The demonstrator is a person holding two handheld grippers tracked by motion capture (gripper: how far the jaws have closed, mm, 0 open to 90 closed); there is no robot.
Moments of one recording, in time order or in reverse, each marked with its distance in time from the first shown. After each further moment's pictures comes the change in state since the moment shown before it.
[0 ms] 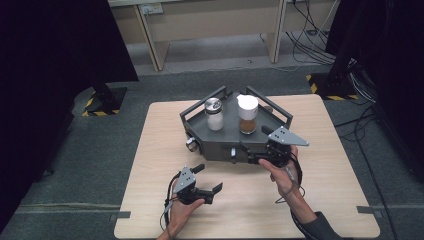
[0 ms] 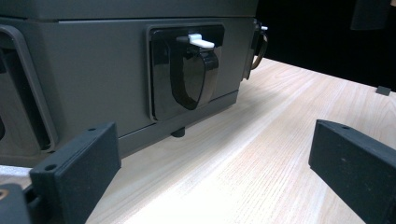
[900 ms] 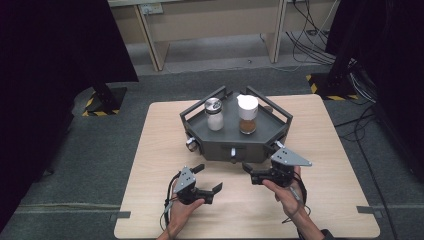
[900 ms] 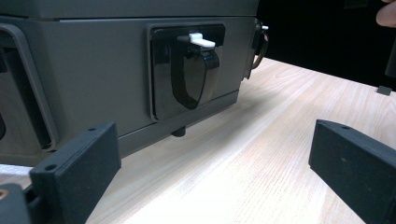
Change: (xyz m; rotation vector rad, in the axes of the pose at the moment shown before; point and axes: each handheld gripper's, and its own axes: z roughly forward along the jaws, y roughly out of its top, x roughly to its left) left arm 0.000 0.000 0.000 0.001 0.002 0.000; right arm 0.006 -0.035 -0.026 0.042 0.046 -0.005
